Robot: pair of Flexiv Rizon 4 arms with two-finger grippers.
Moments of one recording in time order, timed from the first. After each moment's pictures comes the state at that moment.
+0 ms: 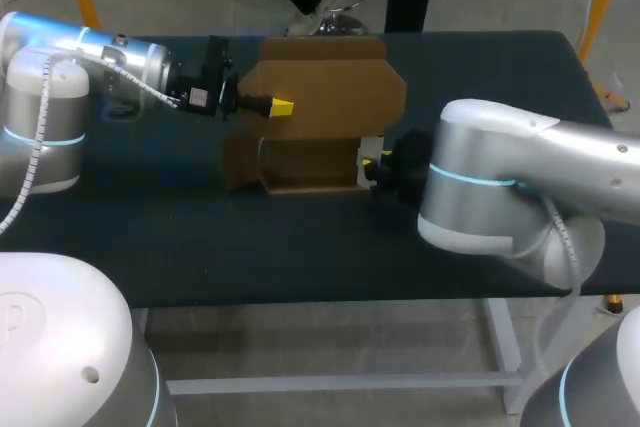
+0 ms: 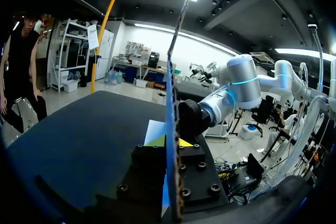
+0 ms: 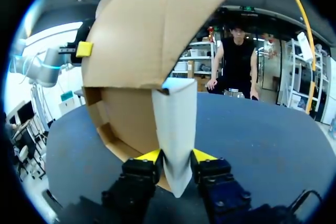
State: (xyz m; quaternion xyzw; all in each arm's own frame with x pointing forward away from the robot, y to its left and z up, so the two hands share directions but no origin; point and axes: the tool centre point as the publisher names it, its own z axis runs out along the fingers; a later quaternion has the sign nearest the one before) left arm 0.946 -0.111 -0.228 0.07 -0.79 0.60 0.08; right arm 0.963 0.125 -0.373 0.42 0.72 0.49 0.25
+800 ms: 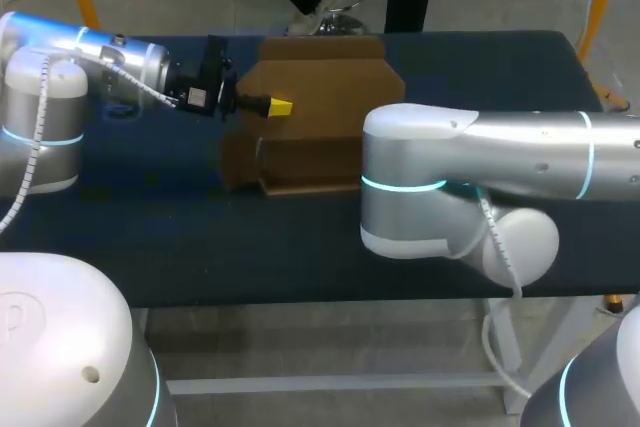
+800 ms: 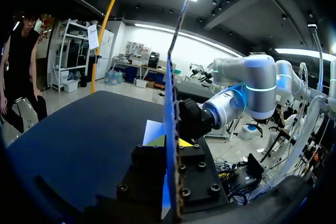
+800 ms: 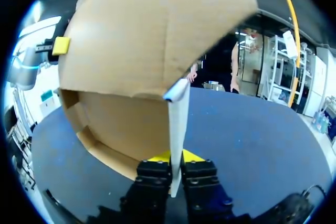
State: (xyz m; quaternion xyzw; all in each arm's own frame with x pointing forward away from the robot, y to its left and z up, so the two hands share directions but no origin) left arm 0.946 -0.109 -0.227 0.07 -0.79 0.60 0.08; right arm 0.971 0.125 -0.372 0.48 0.70 0.43 0.30
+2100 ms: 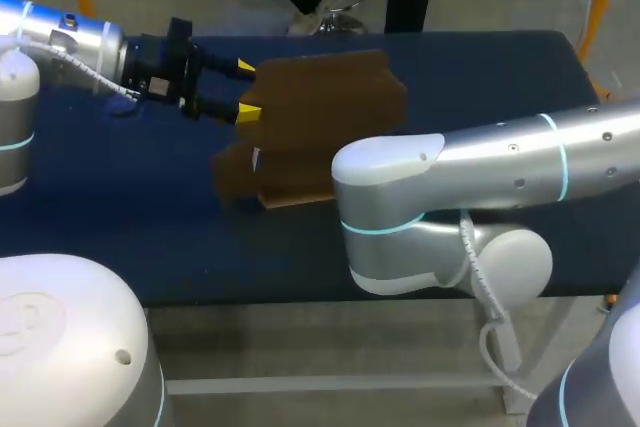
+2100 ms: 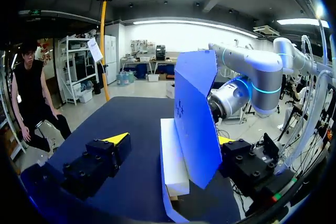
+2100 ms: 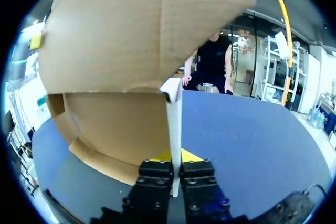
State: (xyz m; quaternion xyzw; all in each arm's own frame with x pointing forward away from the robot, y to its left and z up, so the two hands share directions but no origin) left arm 0.922 -0.060 -0.180 0.03 -0.83 0.56 -0.04; right arm 0.949 0.125 -0.361 0.50 0.68 0.44 0.31
